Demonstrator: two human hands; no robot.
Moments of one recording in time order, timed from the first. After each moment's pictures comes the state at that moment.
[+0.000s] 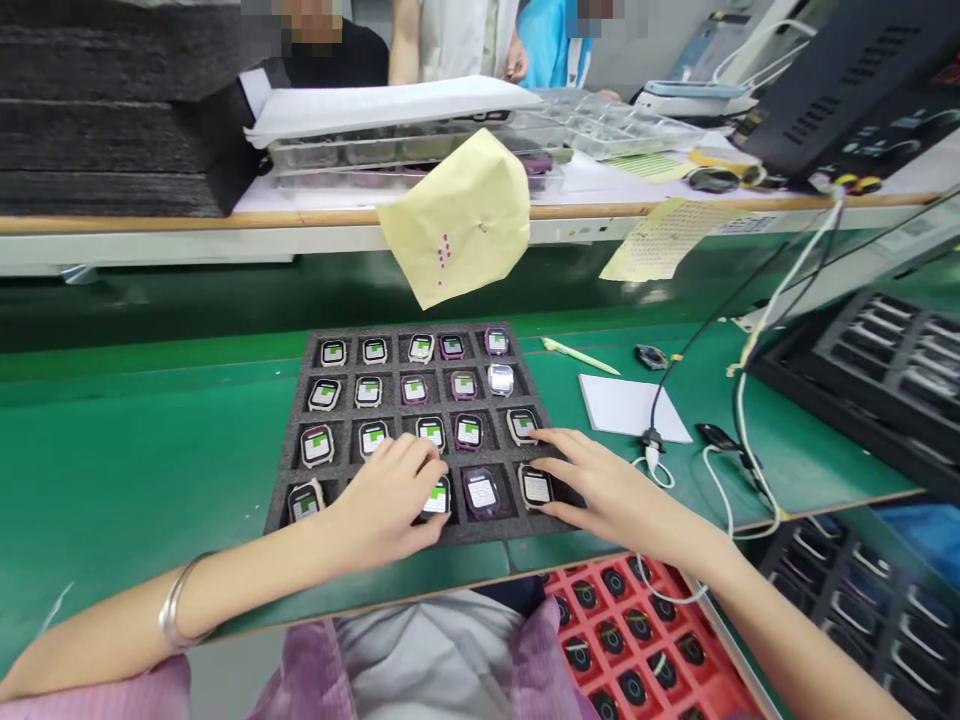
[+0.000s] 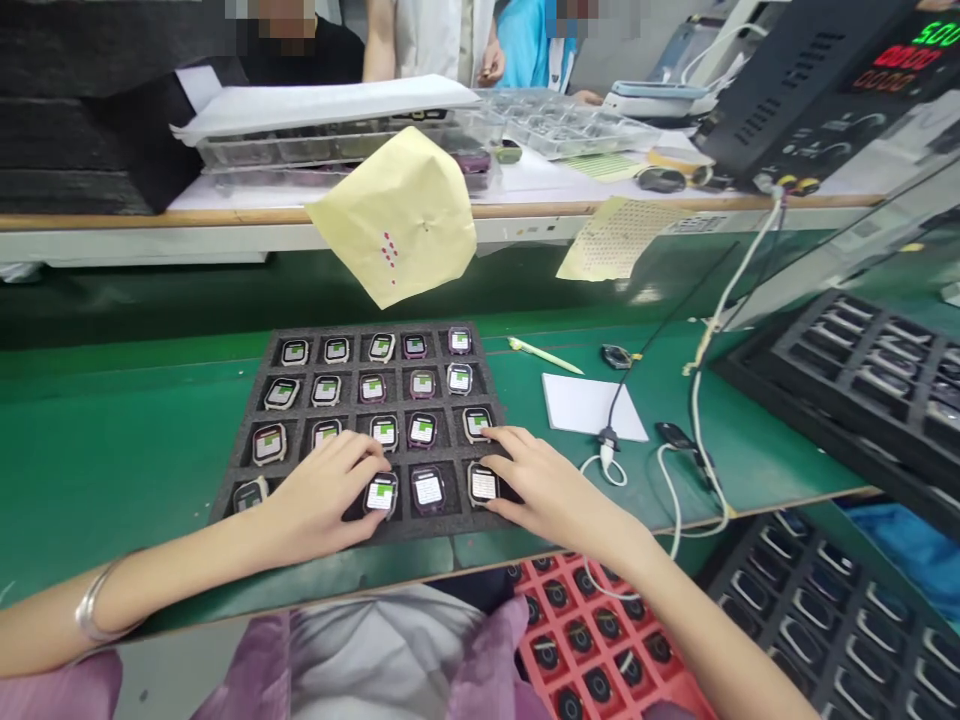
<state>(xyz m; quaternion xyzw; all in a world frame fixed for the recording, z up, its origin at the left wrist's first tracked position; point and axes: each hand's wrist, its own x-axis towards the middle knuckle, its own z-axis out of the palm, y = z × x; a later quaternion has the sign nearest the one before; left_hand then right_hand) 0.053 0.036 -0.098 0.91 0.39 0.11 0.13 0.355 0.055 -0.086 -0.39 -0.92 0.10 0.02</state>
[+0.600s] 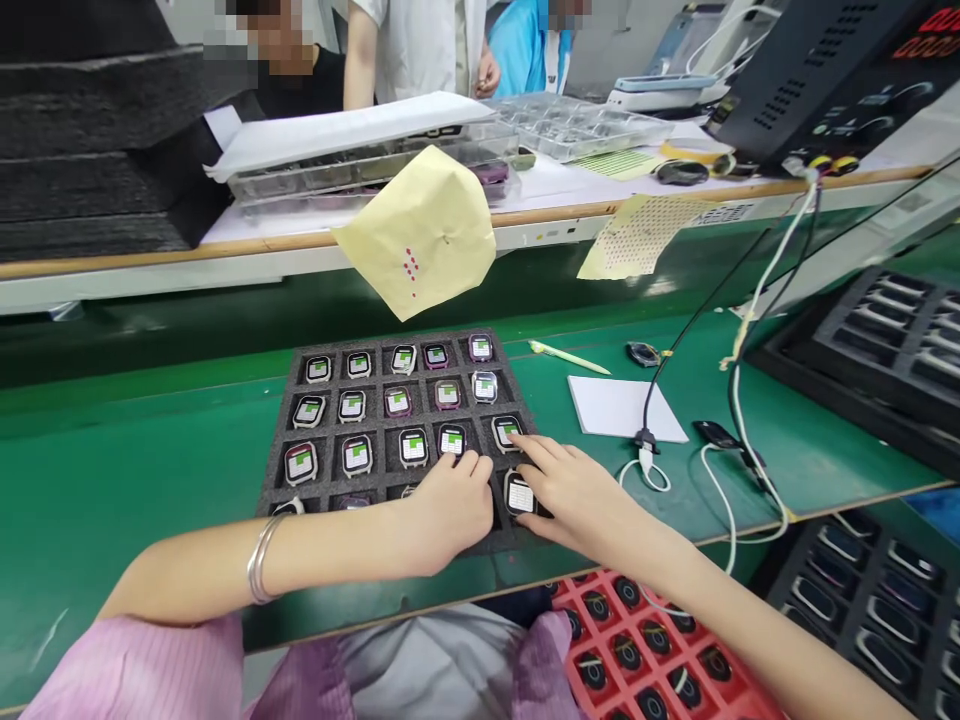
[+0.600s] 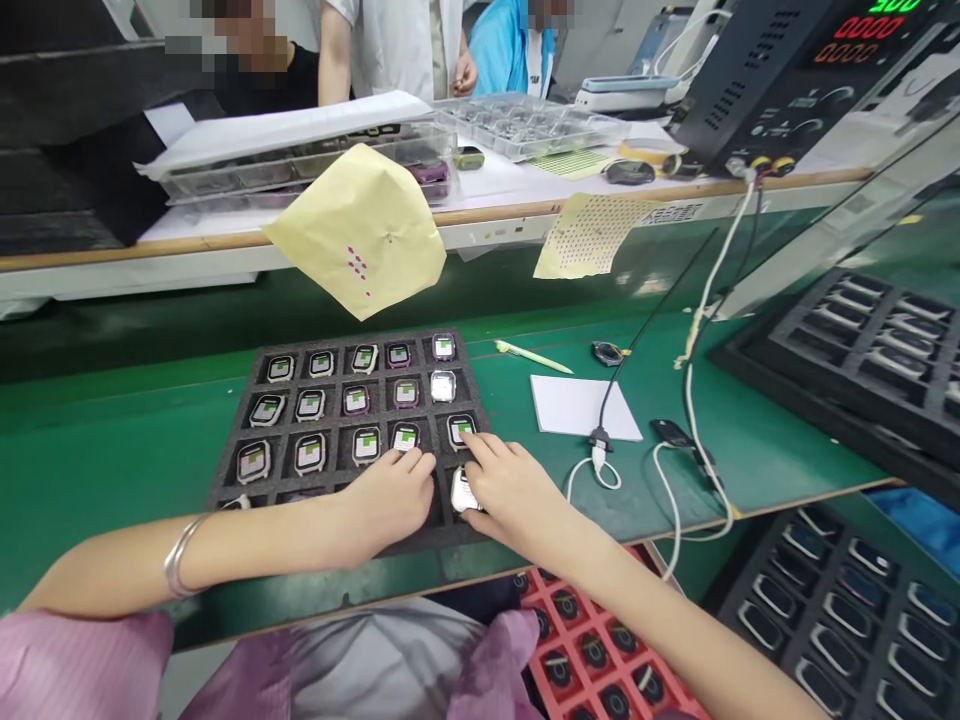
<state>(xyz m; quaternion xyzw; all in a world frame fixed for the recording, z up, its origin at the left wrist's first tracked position) 0.143 0.057 -0.088 0.96 0.25 -0.11 -0.01 0.338 0.049 -0.095 -0.40 -0.92 -0.02 -0.01</state>
